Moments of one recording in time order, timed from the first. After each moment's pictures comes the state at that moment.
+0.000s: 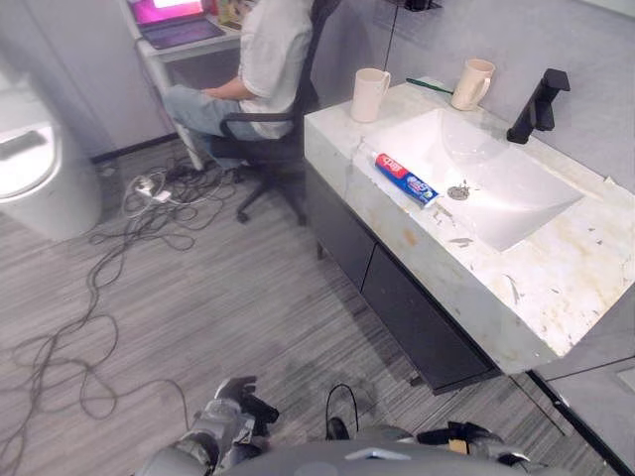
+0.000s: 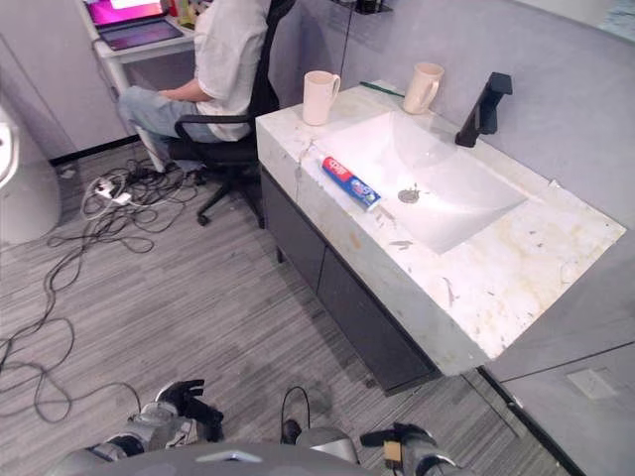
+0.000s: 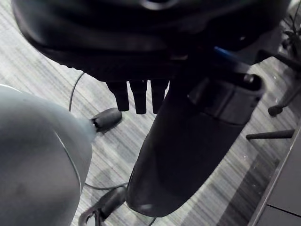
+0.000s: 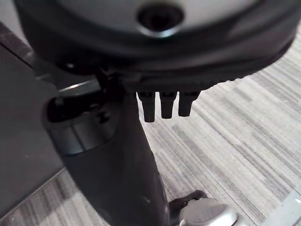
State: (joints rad) left arm -0.14 0.17 -0.32 1.25 -0.20 0.00 0.10; right arm -0.06 -0.27 0.21 1.30 0.34 0.14 -0.13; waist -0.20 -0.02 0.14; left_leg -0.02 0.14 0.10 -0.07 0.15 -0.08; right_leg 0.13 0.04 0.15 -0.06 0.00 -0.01
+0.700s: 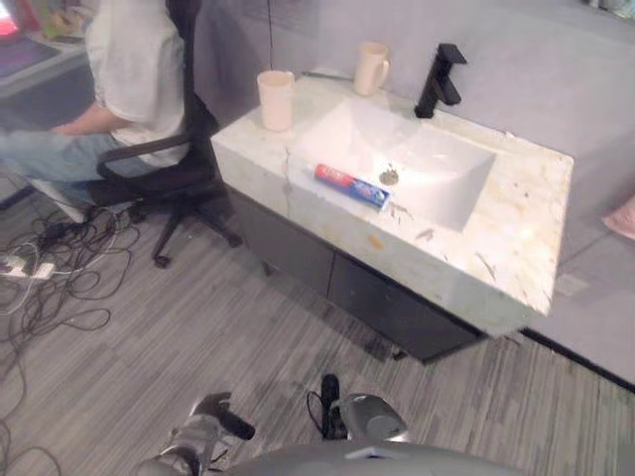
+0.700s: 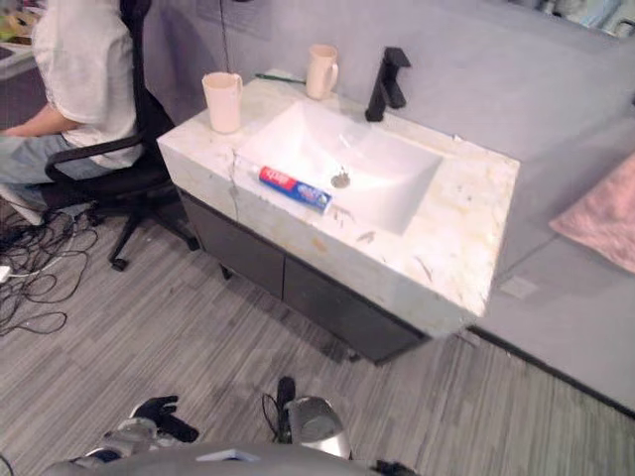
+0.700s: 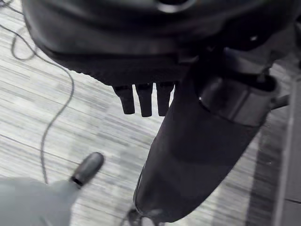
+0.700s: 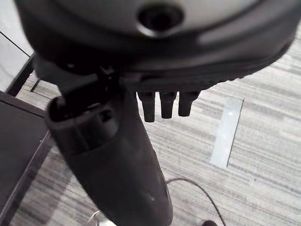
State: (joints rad) left arm -0.09 0.22 -0.31 1.26 -0.18 -0.03 0.14; right arm 0.08 -0.20 0.16 1.27 0.34 0.11 -0.09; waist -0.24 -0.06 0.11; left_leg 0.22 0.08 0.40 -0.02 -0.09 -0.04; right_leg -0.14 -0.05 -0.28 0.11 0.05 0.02
